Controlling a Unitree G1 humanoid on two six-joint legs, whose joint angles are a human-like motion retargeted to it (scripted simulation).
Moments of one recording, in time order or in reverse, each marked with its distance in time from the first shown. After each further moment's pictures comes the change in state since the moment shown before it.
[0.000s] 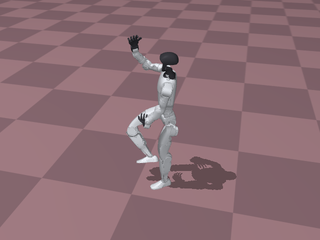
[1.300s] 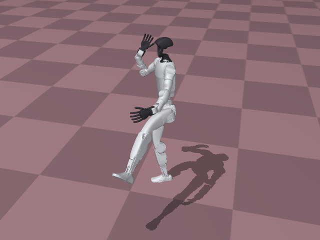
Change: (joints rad) left arm -0.172 0.541 0.553 -0.024 0.164 -0.857 0.874; right arm 0.620 -0.036 -0.553 -0.829 -0.796 -0.246 -0.885; waist 0.351 -0.263 0.155; left_leg -0.961 0.614 0.050 0.410 0.139 -0.054; right_leg 0.895 0.060 0.453 -1.259 0.228 -0.389
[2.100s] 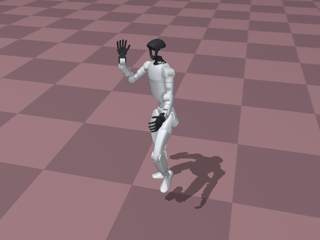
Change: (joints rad) left arm 0.180 -0.336 0.063 -0.180 0.029 -0.094 0.271; right arm -0.048 0.048 0.132 0.275 0.121 0.093 0.122; waist 0.049 0.182 -0.143; left_leg 0.353 -0.241 0.278 0.703 0.144 -0.166; right_leg -0.035 0.001 -0.295 -0.105 0.011 0.099
